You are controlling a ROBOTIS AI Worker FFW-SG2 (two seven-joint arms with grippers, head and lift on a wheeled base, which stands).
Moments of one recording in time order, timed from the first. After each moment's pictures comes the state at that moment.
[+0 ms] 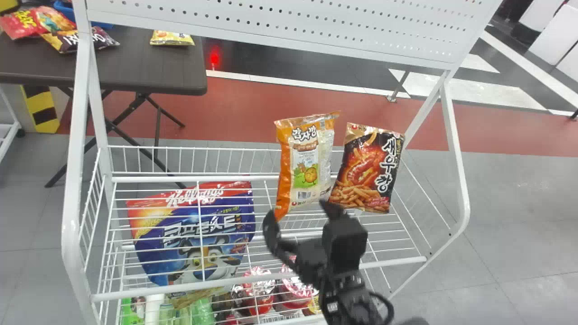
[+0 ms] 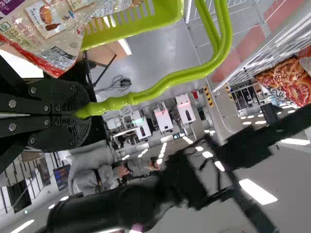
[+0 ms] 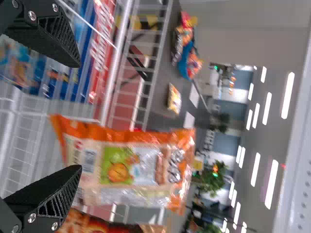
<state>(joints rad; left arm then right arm) 0.54 0.13 -0.09 -1.90 0.29 0.98 -1.27 0.38 -0.12 0.08 -2.00 0.10 0.20 -0.07</state>
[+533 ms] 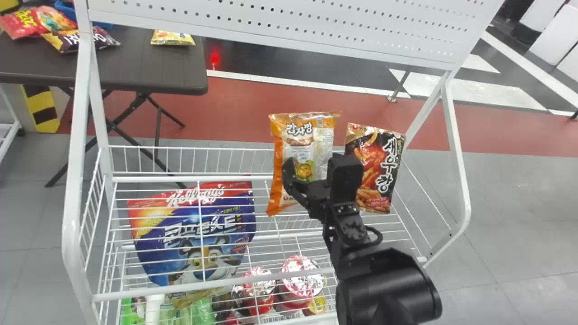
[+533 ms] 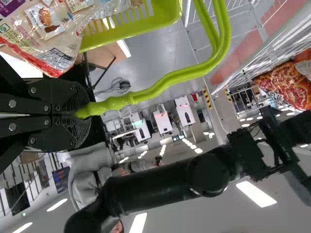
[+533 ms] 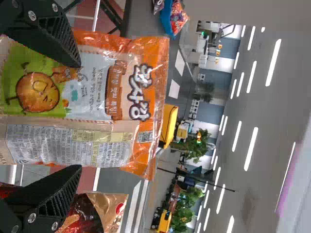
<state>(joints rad) 0.54 0.13 -0.09 -1.90 0.29 0.98 -1.26 0.04 -0.11 0.01 -1.67 0.11 0.19 -0.06</state>
